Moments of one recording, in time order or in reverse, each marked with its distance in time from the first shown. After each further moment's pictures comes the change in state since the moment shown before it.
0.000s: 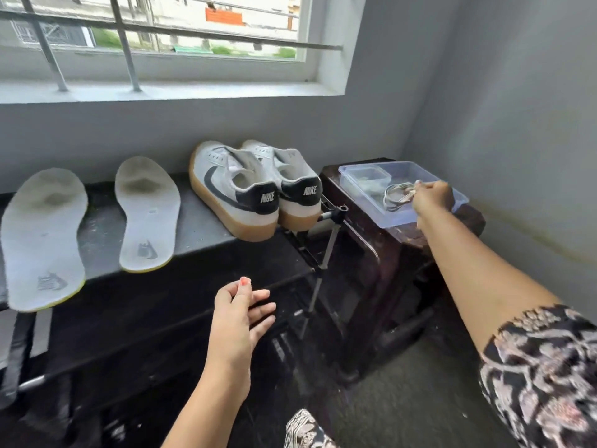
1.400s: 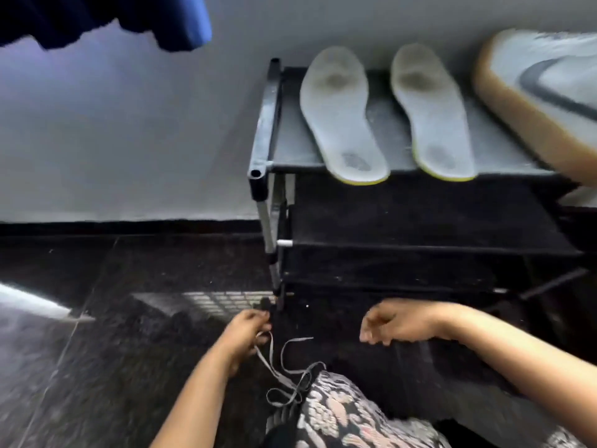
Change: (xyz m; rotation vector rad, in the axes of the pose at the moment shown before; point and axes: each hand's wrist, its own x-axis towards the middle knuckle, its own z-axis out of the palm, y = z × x) left_hand -0.023 -0.051 -0.360 0.527 0.397 -0.534; right_hand -0.392 0.087 0.158 -0.807 -2.070 -0.528
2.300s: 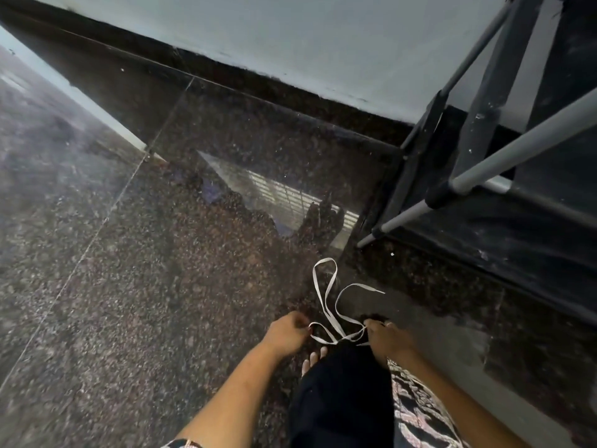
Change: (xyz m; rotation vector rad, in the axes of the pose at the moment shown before) left_hand 0.098 -0.190 0.018 0.289 -0.007 -0.285; right_hand 0.251 0.092 0.192 -0.712 -0.113 0.150
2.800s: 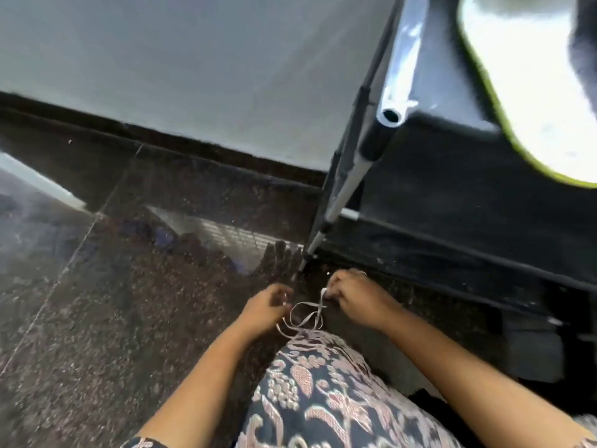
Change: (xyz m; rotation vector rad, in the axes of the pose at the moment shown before) left_hand -0.074 0.101 -0.057 -0.067 0.061 0.408; right_hand -0.127 0.015 -0.161 0.338 0.473 -0.215
